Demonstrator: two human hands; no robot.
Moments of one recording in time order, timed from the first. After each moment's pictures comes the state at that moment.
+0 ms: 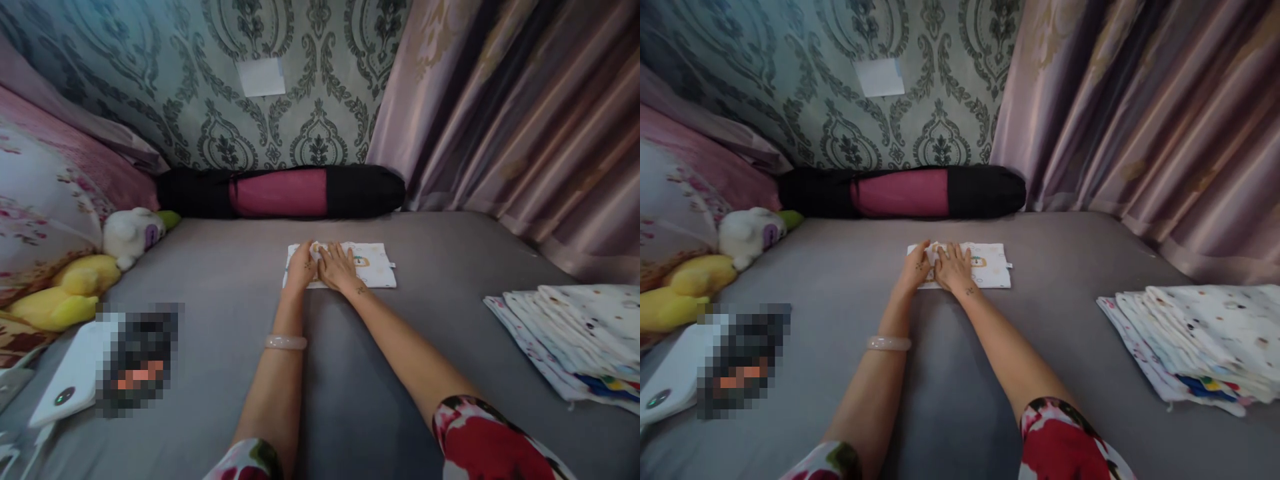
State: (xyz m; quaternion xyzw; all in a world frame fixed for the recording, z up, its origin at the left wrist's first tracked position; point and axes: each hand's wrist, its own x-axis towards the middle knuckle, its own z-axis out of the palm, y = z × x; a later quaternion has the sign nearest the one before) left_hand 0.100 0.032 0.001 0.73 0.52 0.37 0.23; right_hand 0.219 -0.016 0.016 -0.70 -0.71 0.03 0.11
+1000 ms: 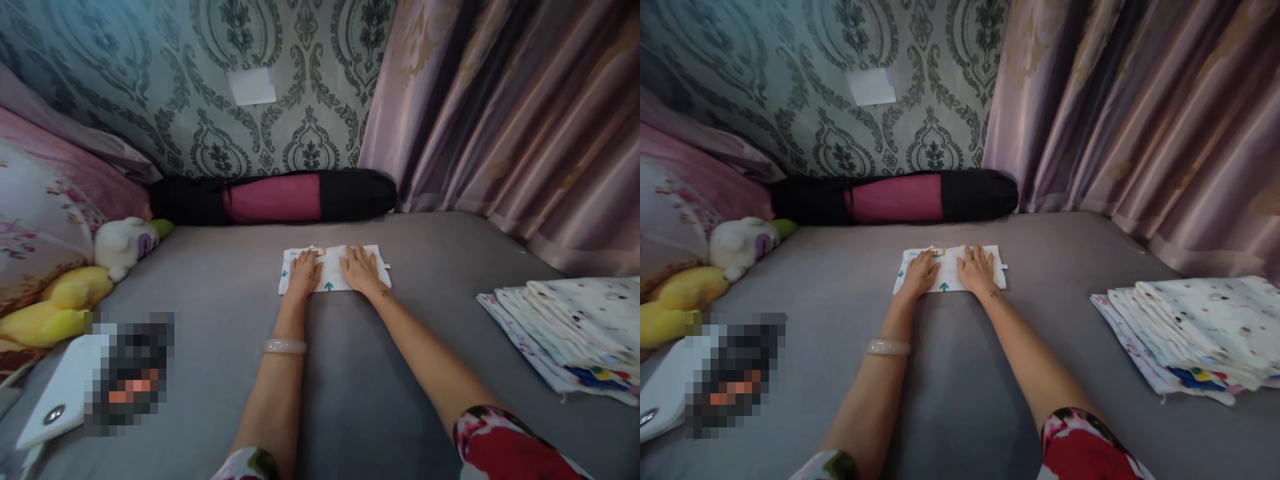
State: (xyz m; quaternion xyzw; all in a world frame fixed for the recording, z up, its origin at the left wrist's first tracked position) left_hand 0.113 0.017 -0.001 0.81 0.52 0.23 0.16; right_hand 0.279 -0.027 0.012 -0.77 -0.64 0.00 0.09
